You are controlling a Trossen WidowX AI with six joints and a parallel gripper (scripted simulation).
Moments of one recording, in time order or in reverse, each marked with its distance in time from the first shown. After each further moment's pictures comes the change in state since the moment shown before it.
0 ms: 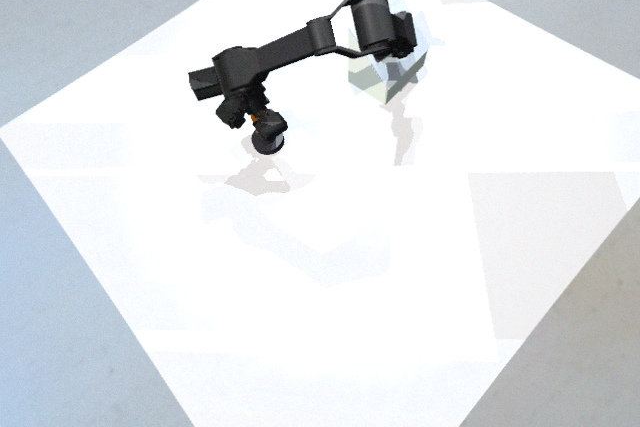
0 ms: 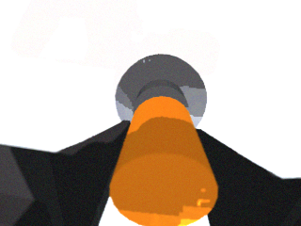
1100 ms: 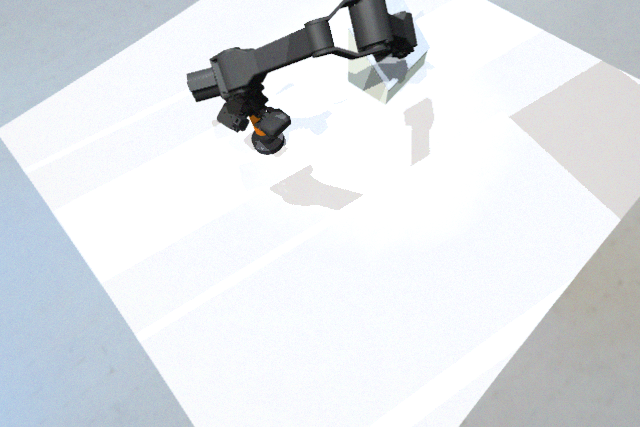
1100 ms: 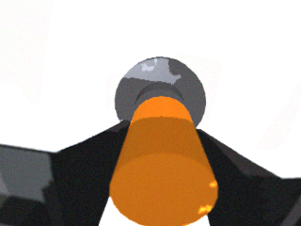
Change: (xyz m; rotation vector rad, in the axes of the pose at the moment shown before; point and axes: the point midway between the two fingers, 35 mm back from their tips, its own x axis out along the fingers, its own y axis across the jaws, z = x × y) arm 0.000 0.000 0.003 -0.203 0.007 0.001
